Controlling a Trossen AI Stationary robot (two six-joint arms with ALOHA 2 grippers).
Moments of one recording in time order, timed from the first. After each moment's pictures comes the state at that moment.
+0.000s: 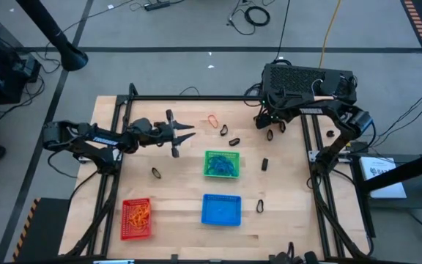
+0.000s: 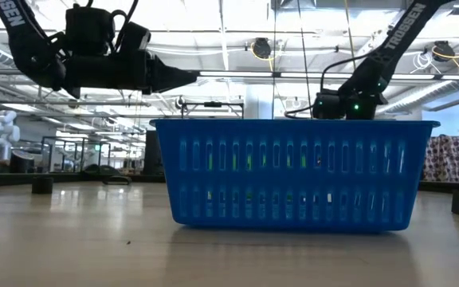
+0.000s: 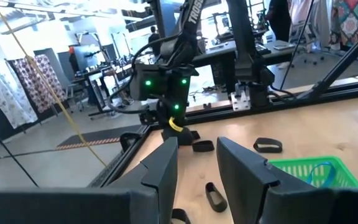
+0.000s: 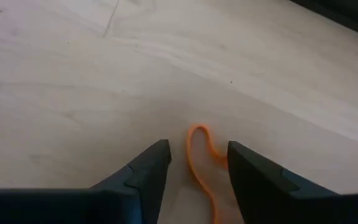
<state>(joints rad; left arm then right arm) 0.32 1.36 0.33 1.09 0.18 0.27 -0.80 1.67 0.79 -0.36 0.23 0.38</state>
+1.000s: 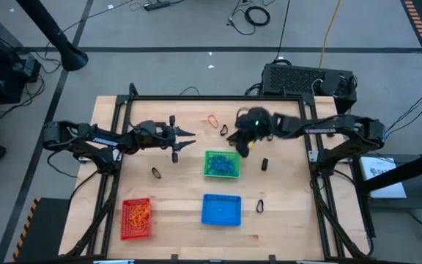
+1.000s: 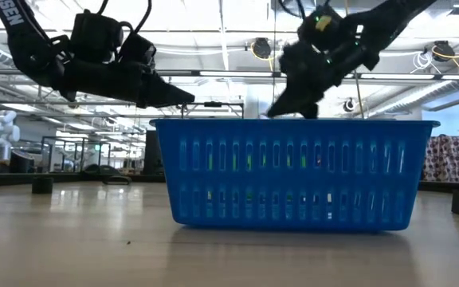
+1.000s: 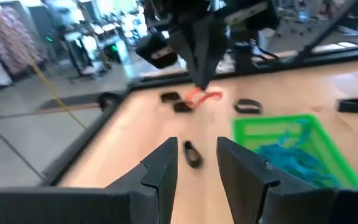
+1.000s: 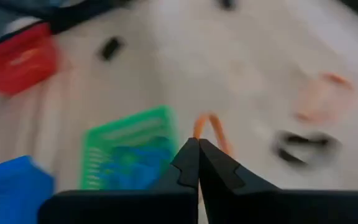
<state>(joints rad) 0.30 1.36 0.33 0.91 0.18 0.24 -0.34 1.43 0.83 -0.02 -0.24 0.20</state>
